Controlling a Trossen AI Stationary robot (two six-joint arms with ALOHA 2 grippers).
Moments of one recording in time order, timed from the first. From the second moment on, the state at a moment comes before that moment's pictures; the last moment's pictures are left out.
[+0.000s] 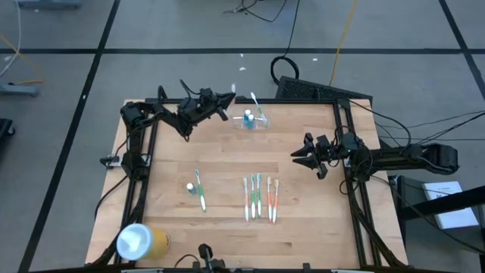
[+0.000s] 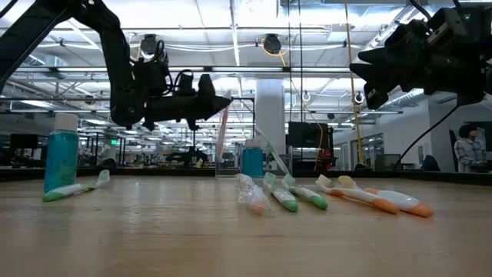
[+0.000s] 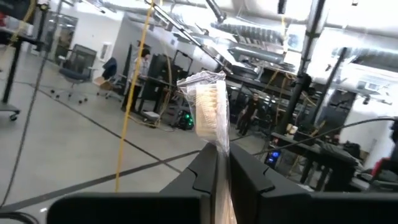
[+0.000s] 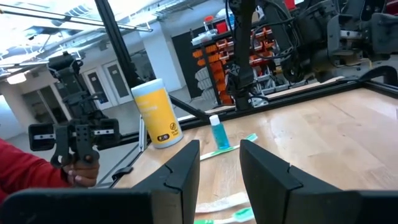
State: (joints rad) left arm 0.68 1.99 0.72 1.56 0.21 -0.38; right arm -0.32 0.88 0.02 1.00 -0.49 0.35
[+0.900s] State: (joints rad) left arm 0.67 1.99 0.72 1.35 0.17 -0.42; right arm -0.32 0.88 0.02 1.00 -0.49 0.35
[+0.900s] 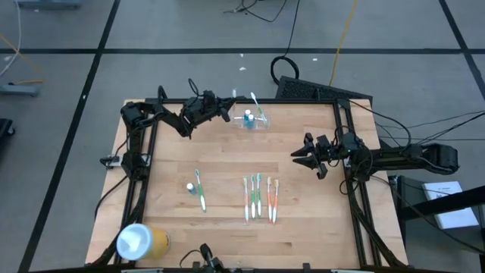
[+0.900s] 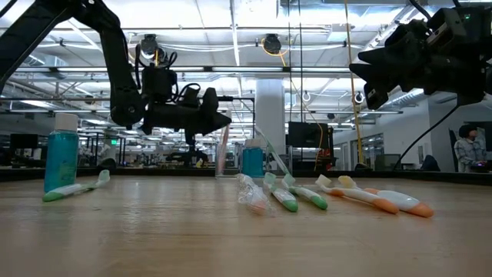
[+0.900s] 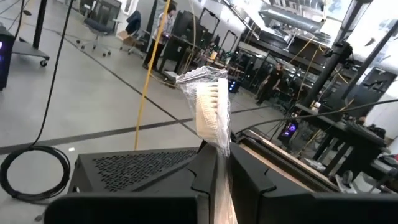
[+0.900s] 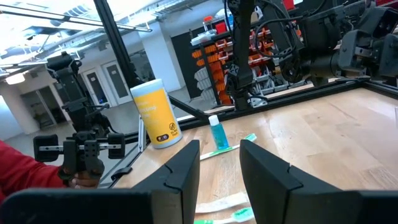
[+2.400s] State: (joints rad) left arm 0.67 1.98 0.72 1.45 0.05 -0.39; right arm -0.32 0.88 0.02 0.99 -0.49 0.35
